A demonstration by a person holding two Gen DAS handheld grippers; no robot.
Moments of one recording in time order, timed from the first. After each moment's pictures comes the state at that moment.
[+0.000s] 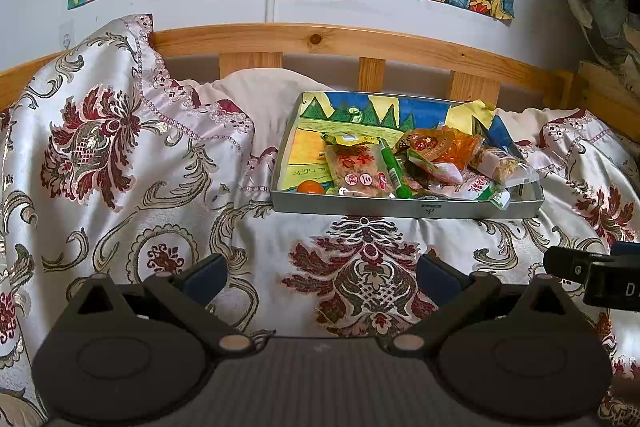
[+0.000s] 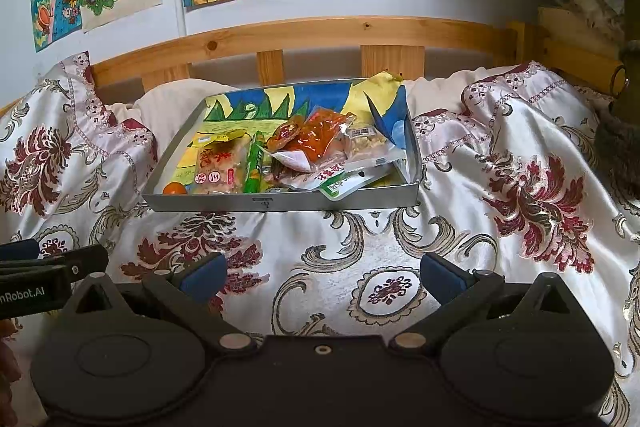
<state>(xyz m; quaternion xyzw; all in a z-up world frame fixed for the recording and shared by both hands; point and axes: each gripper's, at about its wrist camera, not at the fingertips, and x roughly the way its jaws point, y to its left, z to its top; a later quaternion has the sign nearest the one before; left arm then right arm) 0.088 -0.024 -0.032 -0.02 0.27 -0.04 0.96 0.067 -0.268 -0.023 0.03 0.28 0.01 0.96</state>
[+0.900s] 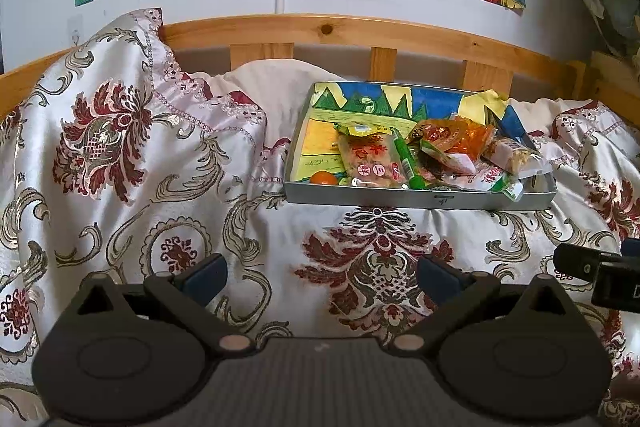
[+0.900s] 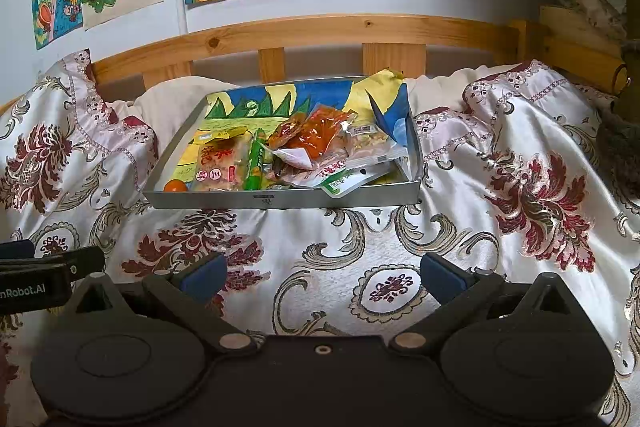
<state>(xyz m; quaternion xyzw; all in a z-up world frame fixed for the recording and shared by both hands) 0.088 -0.025 -0.032 -0.01 0.29 -0.02 0.96 0.069 -0.267 -0.024 0.03 0.28 0.01 0.96</state>
